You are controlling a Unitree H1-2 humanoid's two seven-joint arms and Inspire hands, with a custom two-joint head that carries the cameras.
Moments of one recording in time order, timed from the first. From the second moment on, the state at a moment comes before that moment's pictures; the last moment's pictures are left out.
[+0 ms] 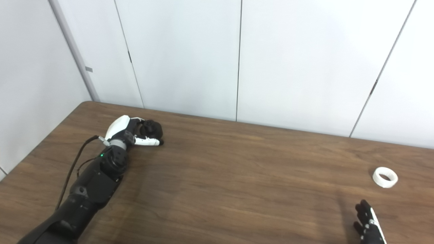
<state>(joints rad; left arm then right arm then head) -0.56 0.42 -0.10 0.54 0.47 0.37 0.10 0.23 -0.18 -0.09 -0.24 0.06 -0.04 0.12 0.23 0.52</state>
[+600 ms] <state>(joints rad) -0.53 0.40 -0.07 0.56 0.45 0.22 0.23 0.23 -0.18 -0.09 -0.24 0.07 -0.04 0.12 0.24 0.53</state>
